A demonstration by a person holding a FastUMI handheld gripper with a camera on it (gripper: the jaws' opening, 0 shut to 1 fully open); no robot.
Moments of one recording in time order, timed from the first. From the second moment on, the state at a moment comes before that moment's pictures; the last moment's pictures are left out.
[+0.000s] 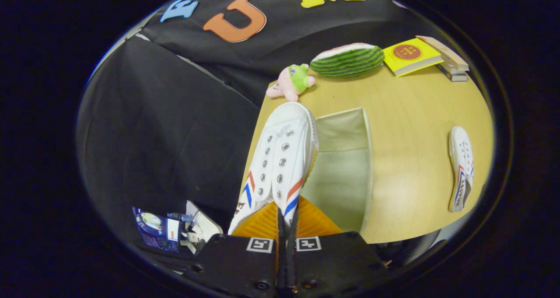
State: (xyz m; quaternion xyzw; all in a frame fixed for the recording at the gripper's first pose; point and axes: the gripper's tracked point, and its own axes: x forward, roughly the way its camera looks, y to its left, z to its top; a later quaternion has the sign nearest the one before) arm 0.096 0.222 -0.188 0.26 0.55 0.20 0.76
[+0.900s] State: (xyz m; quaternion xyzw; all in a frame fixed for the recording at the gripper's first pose) arm 0.110 0.241 -0.218 0.23 0.54 0.19 0.79
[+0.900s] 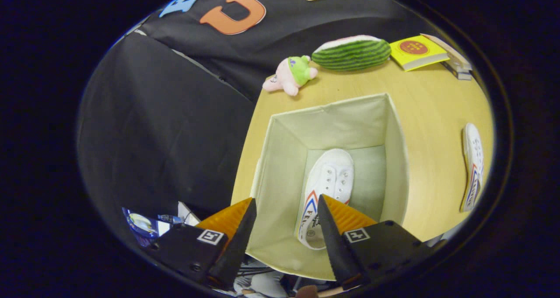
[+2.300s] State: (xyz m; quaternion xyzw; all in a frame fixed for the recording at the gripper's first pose) arm 0.072 -0.133 -0.275 0.00 0.55 0.02 0.83
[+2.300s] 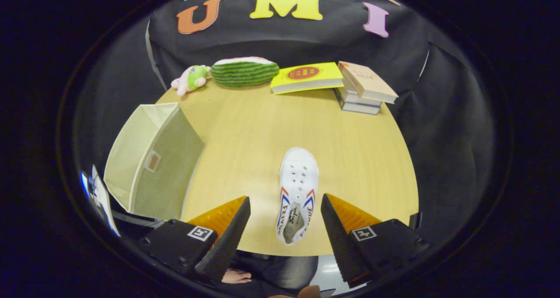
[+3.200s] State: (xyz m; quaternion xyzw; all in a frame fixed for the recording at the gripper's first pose) arm 0.071 -0.183 -0.392 0.08 0.65 0.02 0.75
